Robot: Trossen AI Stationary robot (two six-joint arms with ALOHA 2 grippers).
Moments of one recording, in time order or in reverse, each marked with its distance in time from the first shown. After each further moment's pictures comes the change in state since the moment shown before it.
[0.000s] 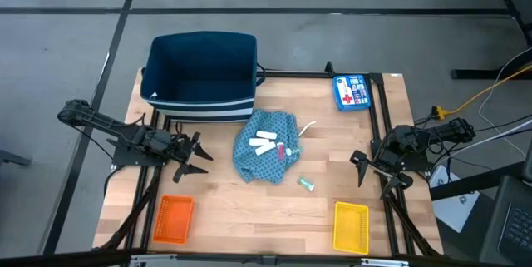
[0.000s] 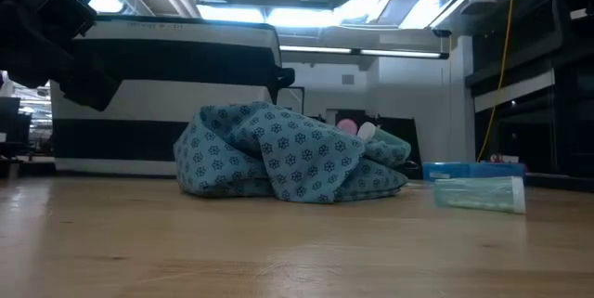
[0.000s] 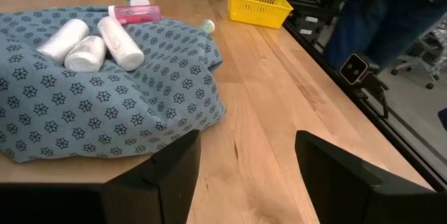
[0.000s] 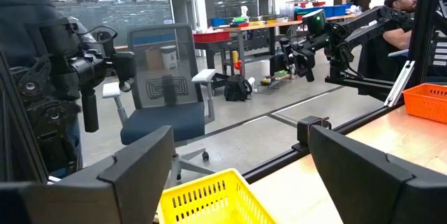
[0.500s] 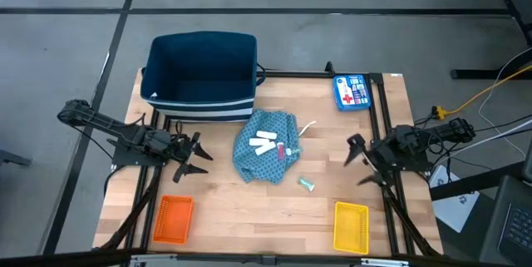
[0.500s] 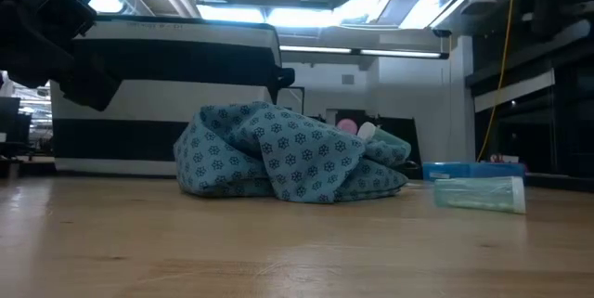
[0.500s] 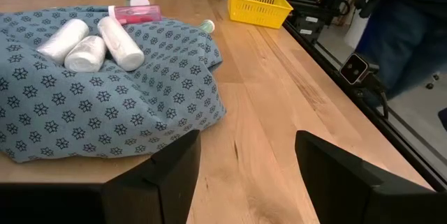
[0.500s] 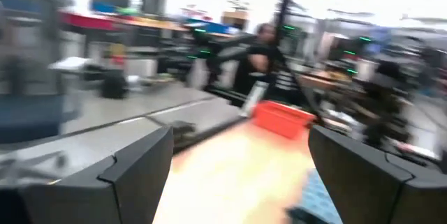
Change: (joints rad) left arm 0.000 0.000 0.000 0.000 0.000 0.000; right arm -0.001 0.000 0.000 0.010 0.449 -0.279
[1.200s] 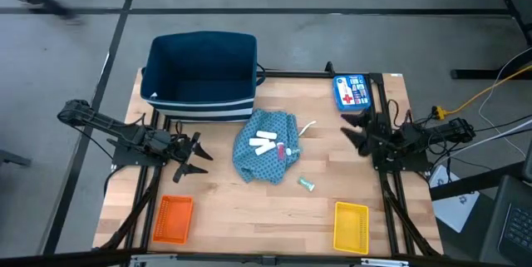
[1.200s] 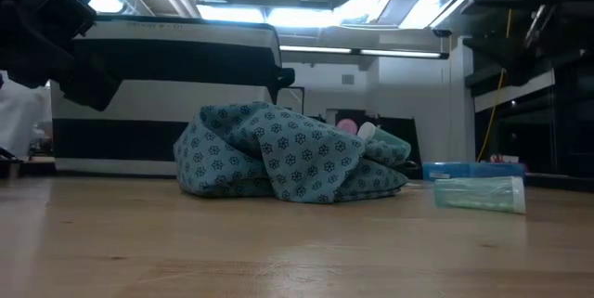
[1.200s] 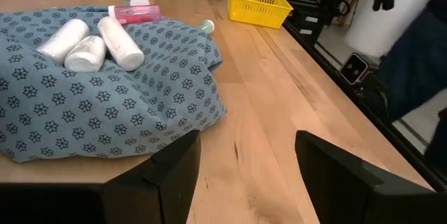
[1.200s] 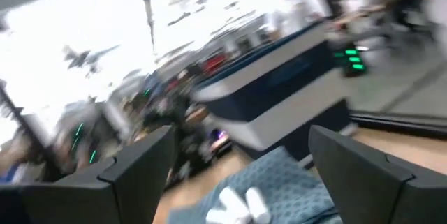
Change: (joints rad) left arm 0.000 0.000 0.000 0.000 0.000 0.002; right arm 0.000 0.000 0.000 0.152 0.956 0.532
